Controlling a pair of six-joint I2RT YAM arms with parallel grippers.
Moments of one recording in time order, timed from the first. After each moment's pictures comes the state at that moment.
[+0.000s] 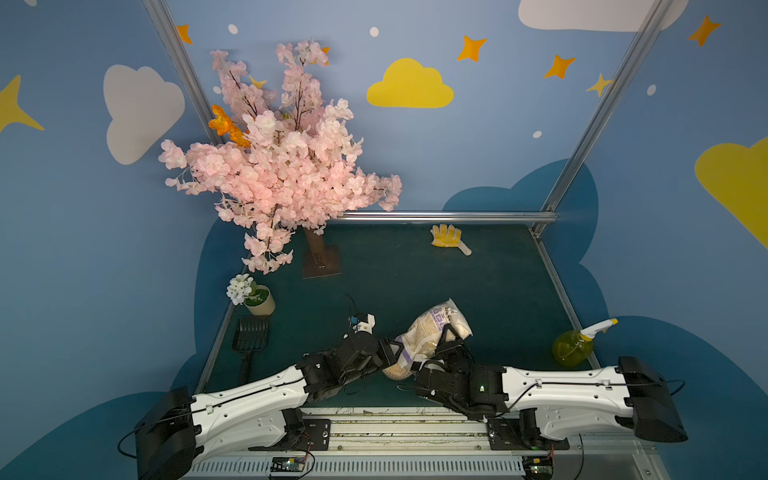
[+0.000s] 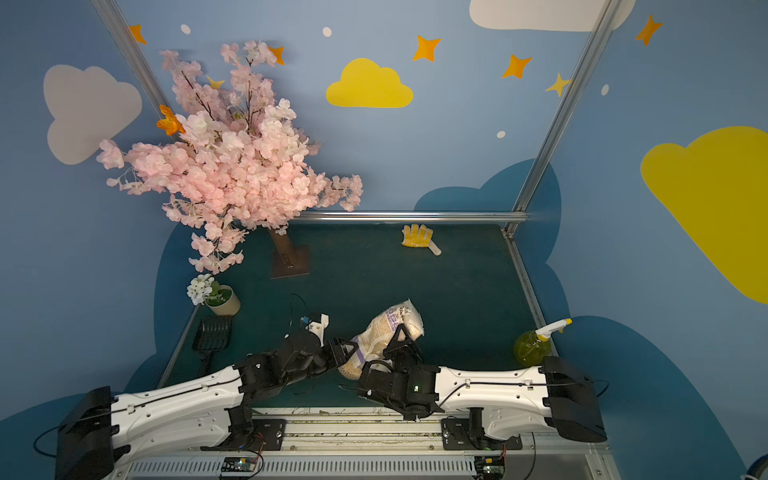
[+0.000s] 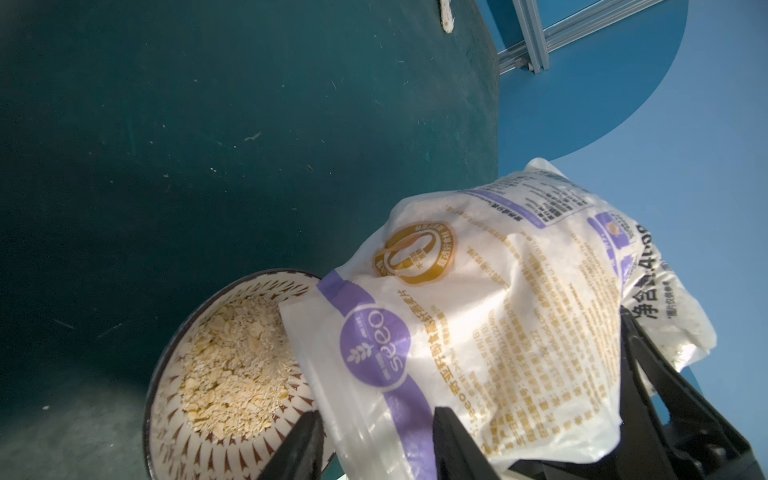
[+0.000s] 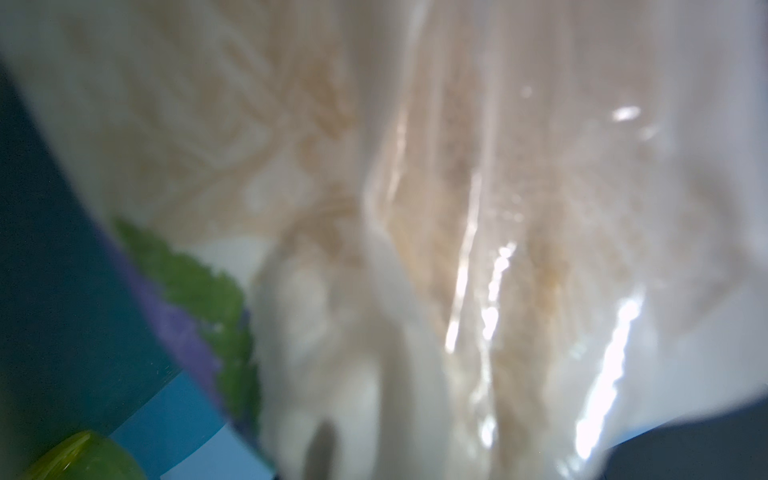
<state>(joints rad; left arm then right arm) -1.02 1.00 0.50 -0.08 -0.09 -1.27 1.46 1.23 0.74 -0.63 1.26 -0.99</state>
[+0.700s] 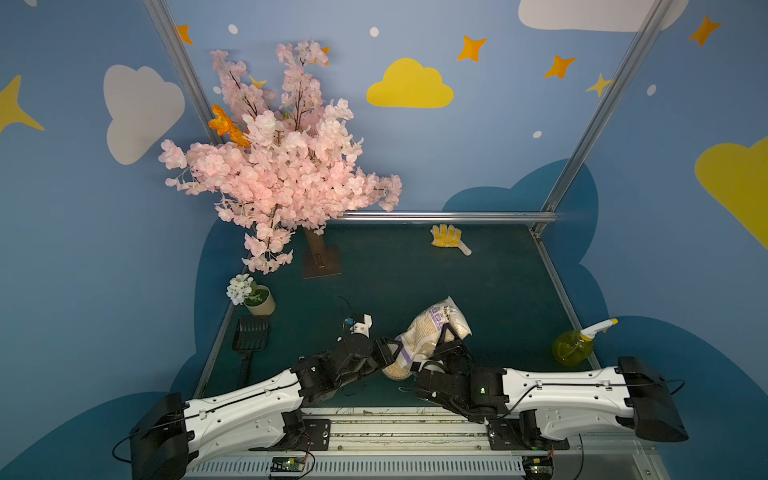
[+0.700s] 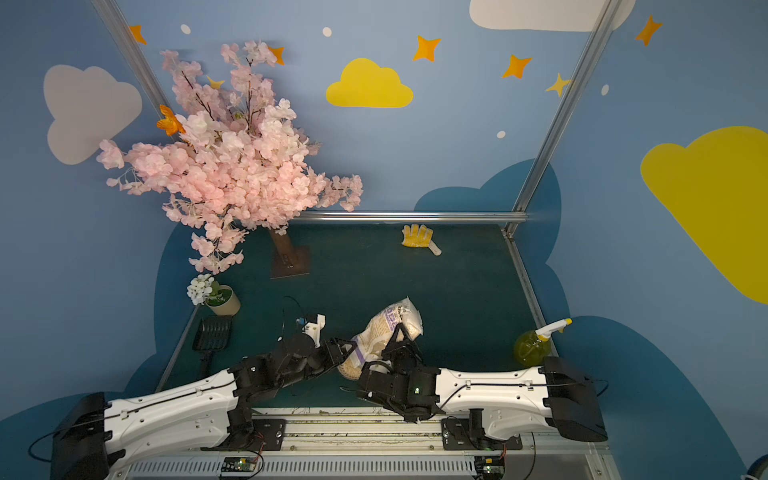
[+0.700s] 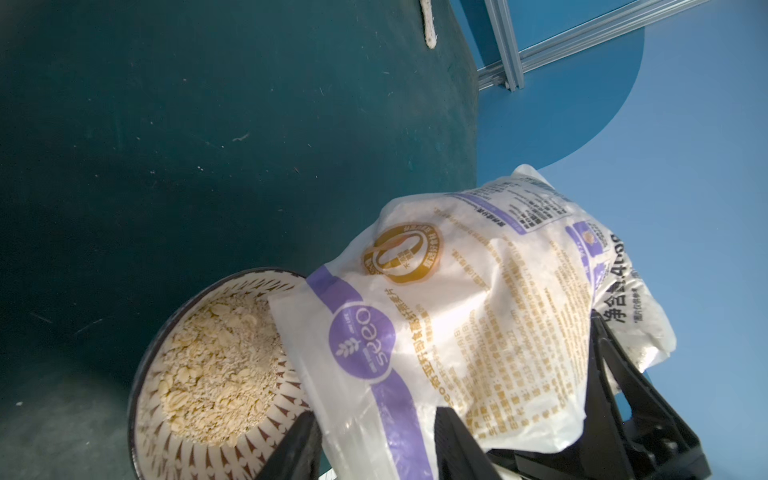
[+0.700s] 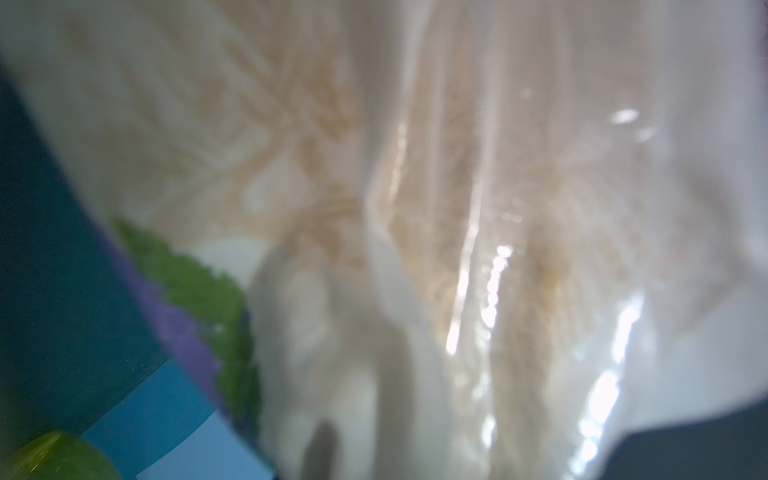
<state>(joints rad) -1.02 0.94 0.46 -0.04 -0.08 -1.32 1.48 1.23 0.73 -0.58 1.31 -1.06</state>
